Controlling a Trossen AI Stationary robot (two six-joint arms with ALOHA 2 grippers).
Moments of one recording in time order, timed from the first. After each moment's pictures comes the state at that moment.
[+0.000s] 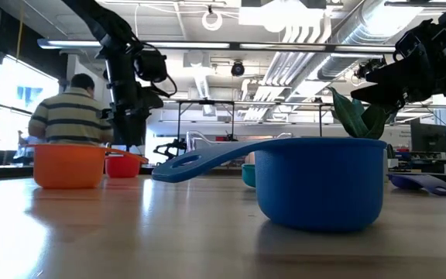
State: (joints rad) left arm 0.73 1.57 1.05 -0.79 -0.03 -0.27; right arm -0.11 0.11 0.02 0.00 -0.03 0.13
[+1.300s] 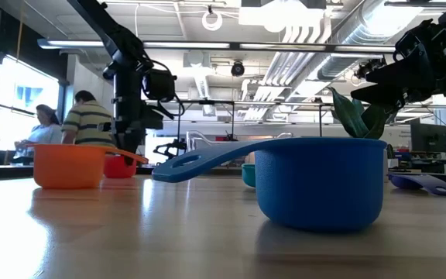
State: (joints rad) left arm 0.66 1.70 1.05 -0.81 -0.07 -0.24; right arm -0.11 0.11 0.02 0.00 -0.03 0.13
